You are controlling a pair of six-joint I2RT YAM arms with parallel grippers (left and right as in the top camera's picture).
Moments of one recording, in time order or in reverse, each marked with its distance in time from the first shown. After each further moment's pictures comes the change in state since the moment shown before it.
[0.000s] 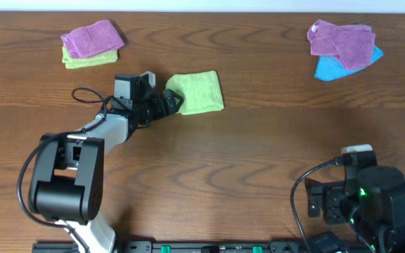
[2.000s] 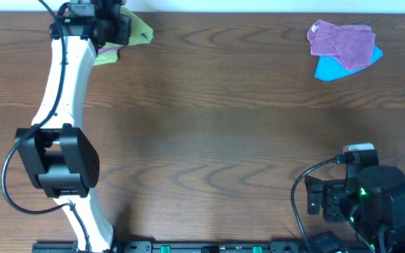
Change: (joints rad) left arm 0.147 0.172 1.033 -0.815 -0.350 0.753; right arm 0.000 0.000 -0.002 0.019 0.006 0.025
